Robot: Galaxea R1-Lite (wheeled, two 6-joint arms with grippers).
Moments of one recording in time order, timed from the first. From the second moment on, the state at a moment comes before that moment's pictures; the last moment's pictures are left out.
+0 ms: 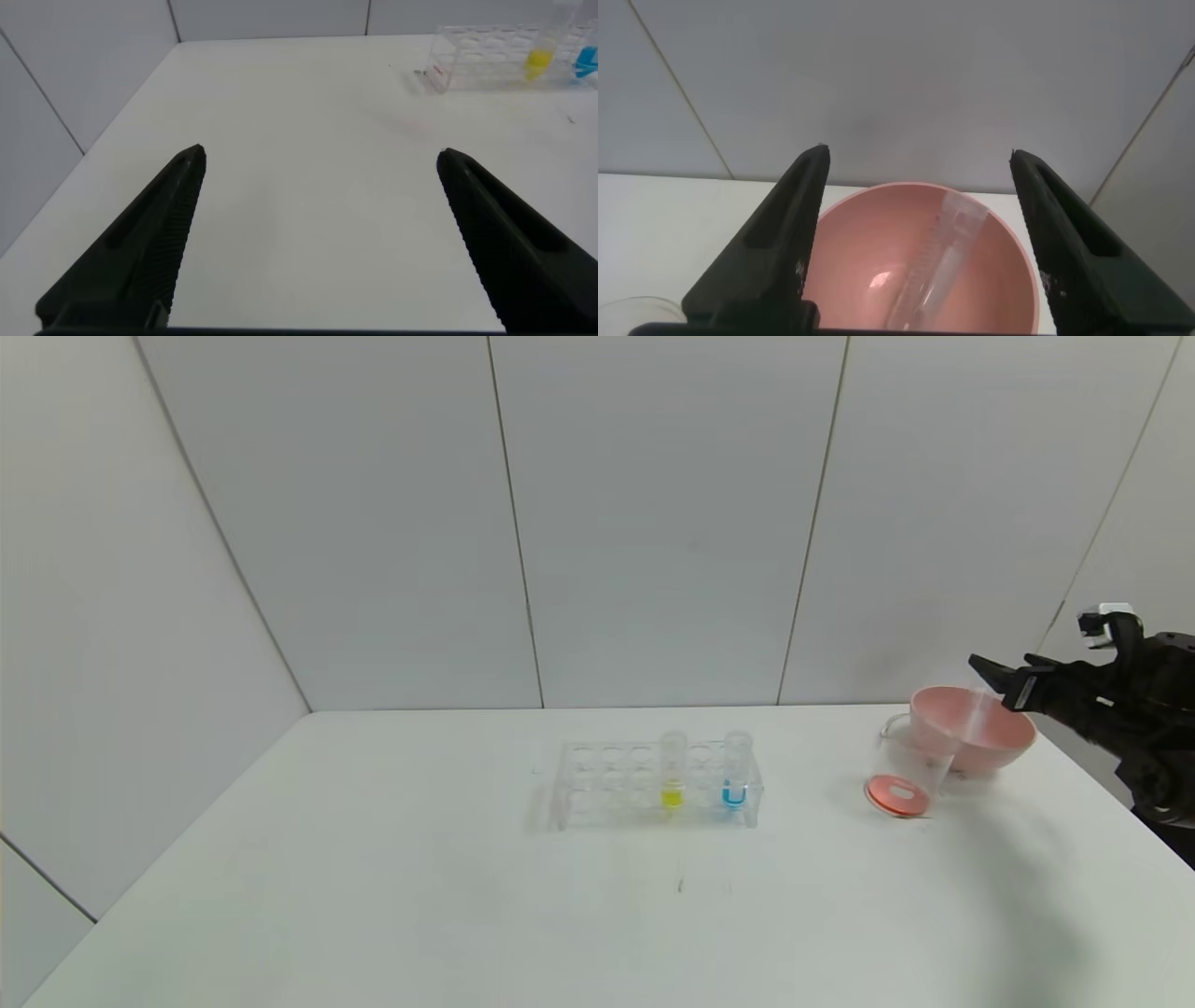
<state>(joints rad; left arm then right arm) 0.00 0.00 0.00 0.00 0.00 0.00 -0.31 2.21 -1.14 -1.06 0.38 0.03</state>
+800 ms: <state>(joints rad) 0.00 0.00 0.00 0.00 0.00 0.00 -0.23 1.75 -0.48 -1.13 0.33 0.02</state>
